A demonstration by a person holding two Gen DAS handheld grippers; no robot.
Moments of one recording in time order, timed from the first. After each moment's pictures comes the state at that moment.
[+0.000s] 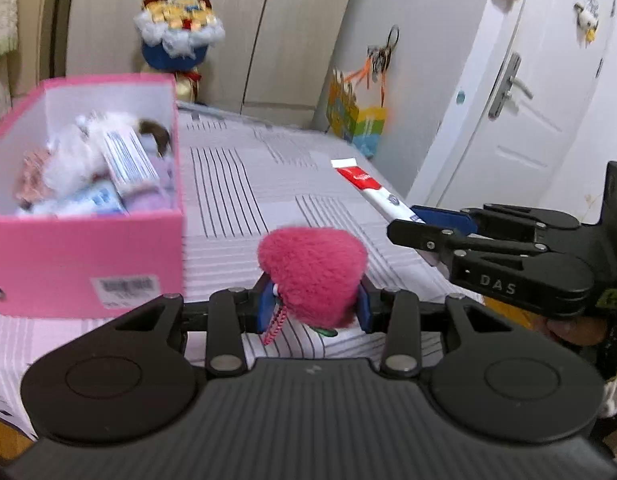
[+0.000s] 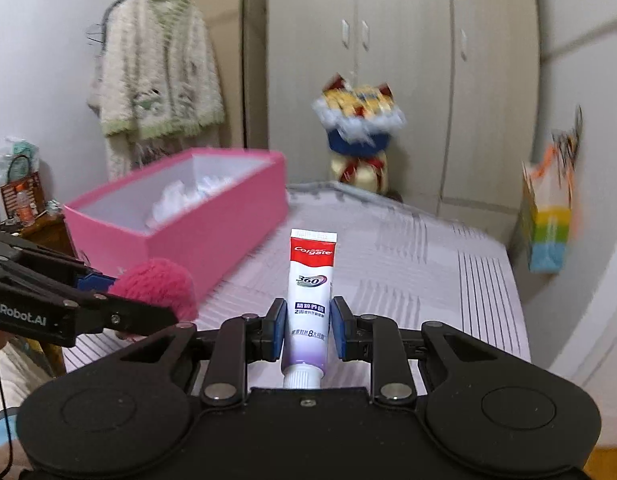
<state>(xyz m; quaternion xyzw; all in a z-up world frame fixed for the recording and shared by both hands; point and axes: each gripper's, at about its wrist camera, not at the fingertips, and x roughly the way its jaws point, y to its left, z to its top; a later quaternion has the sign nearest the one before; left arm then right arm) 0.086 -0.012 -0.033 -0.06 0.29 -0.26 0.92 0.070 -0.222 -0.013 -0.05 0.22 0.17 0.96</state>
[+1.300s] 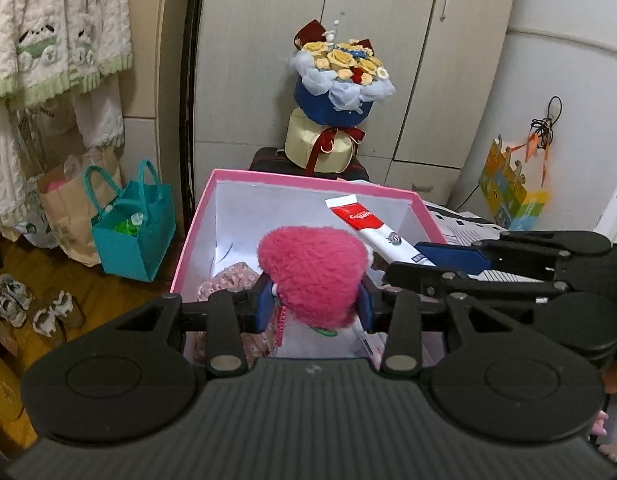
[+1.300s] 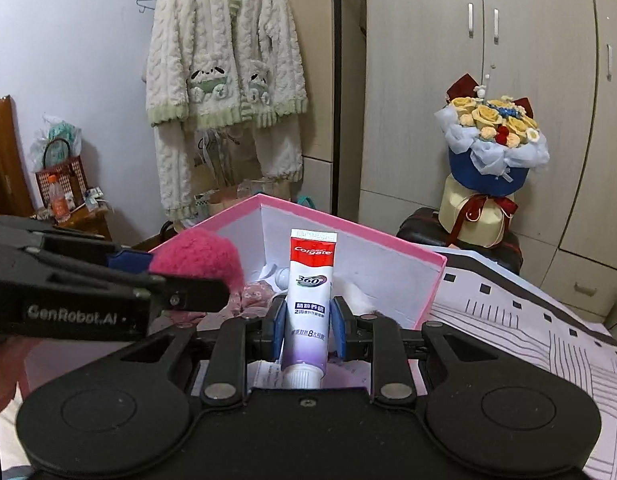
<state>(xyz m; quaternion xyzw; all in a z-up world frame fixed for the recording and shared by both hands) 0.263 0.119 -0.006 -0.08 0.29 -0.09 0.95 0.286 -0.056 0.011 -0.08 0.25 0.29 0.92</state>
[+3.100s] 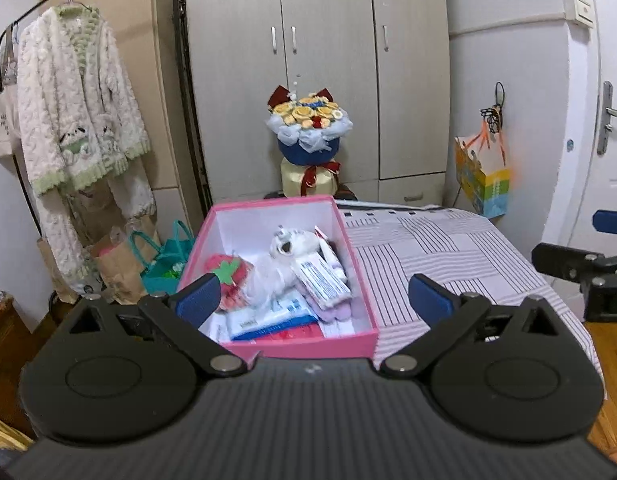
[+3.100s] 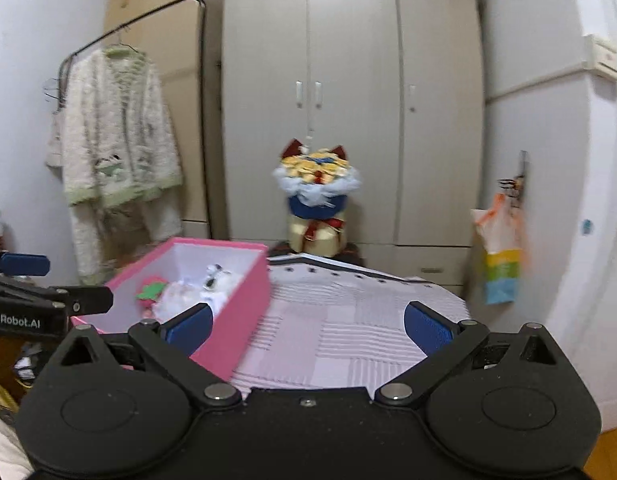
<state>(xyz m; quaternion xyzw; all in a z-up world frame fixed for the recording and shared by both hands) 0.056 0.033 0.057 0.03 0.22 -0.06 0.97 0.046 -0.189 0.069 -0.01 0.17 0.07 0.98</state>
